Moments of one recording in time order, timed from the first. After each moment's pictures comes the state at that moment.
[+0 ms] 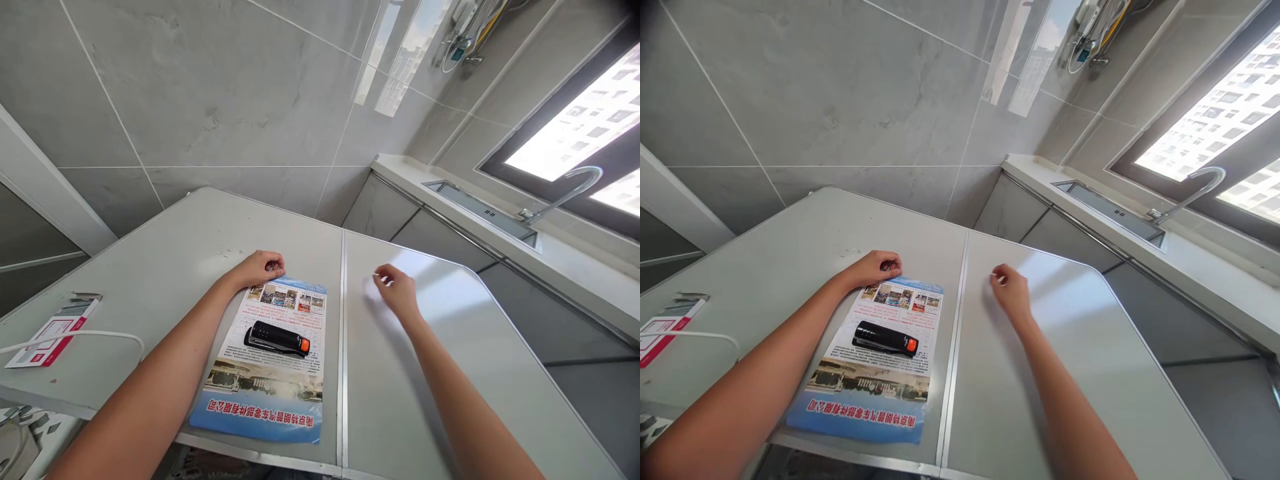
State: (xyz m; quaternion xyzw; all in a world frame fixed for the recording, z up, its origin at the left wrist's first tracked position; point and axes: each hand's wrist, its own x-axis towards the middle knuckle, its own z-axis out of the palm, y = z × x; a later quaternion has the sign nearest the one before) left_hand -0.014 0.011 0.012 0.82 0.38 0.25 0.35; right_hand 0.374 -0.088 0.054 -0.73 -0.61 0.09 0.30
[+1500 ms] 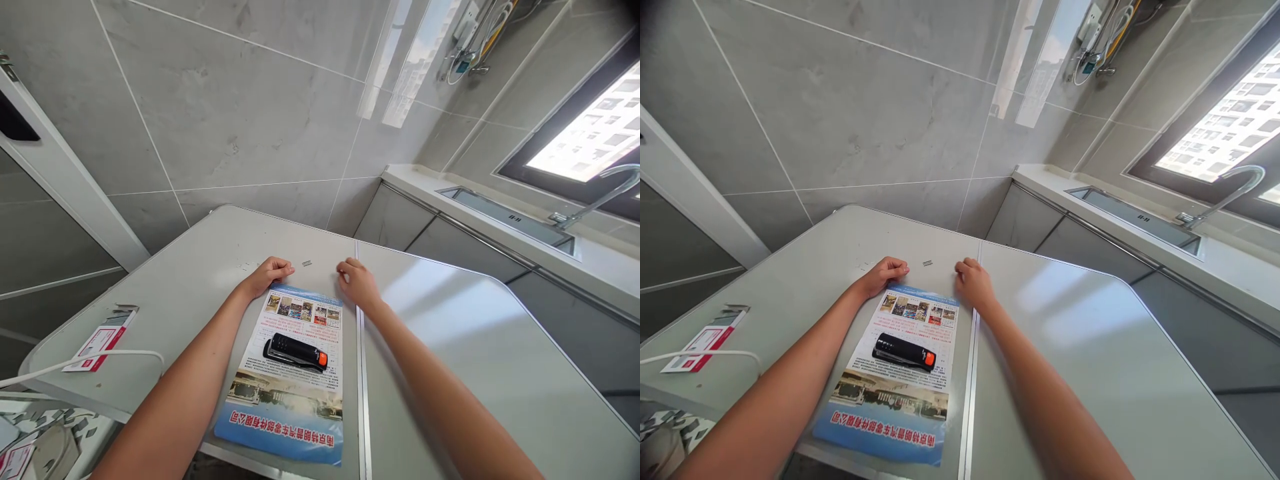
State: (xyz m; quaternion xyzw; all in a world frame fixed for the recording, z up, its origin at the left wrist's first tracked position) left_hand -0.022 0.010 0.020 0.64 0.31 0.36 0.60; right_hand 0.278 -0.020 0.029 -0.58 -0.79 0.00 0.17
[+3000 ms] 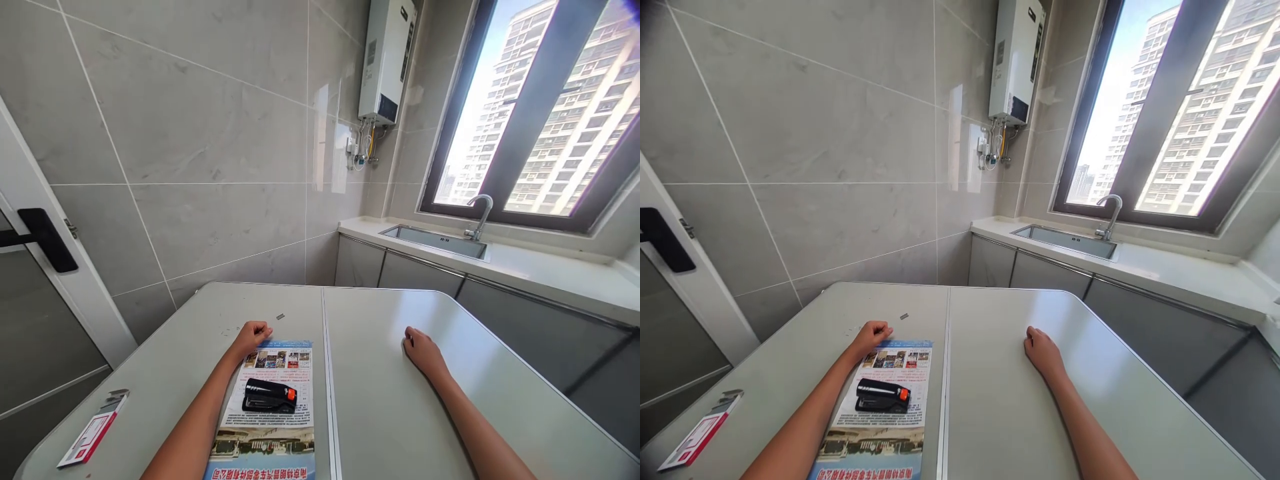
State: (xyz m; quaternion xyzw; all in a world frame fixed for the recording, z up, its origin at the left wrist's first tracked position) left_hand -0.009 0.000 0.017 0.79 0.42 0.34 0.31; right_hand 0.523 -0.146 -0.006 -0.80 -0.57 0.00 0.19
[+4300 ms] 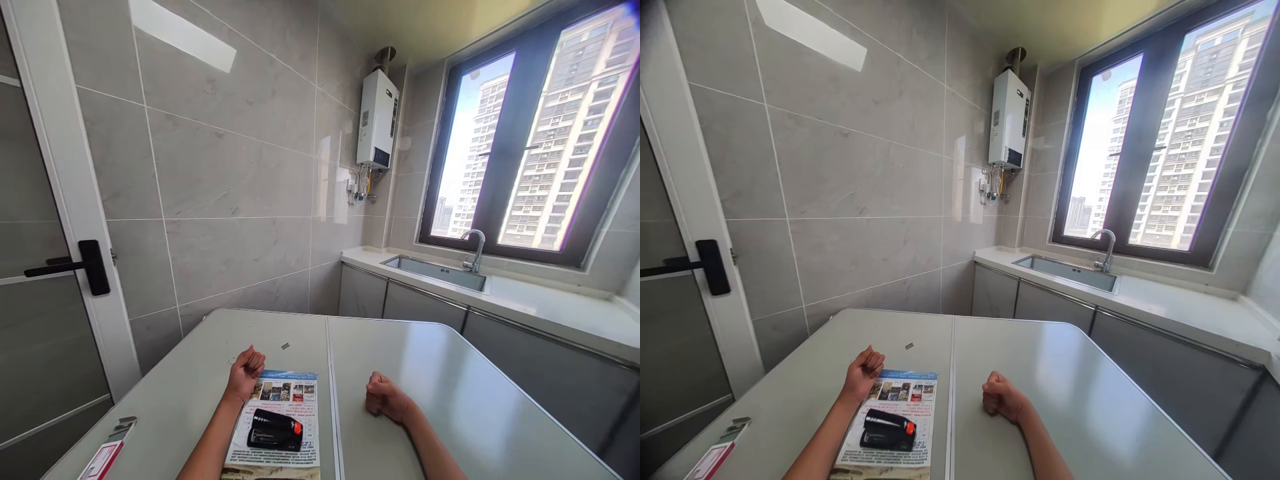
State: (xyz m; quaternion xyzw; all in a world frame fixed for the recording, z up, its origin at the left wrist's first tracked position) left_hand -0.015 -0.031 0.025 0.44 0.24 0.60 0.63; right_hand 0.402 -0.132 -0.013 -0.32 -0.48 0.68 0.45
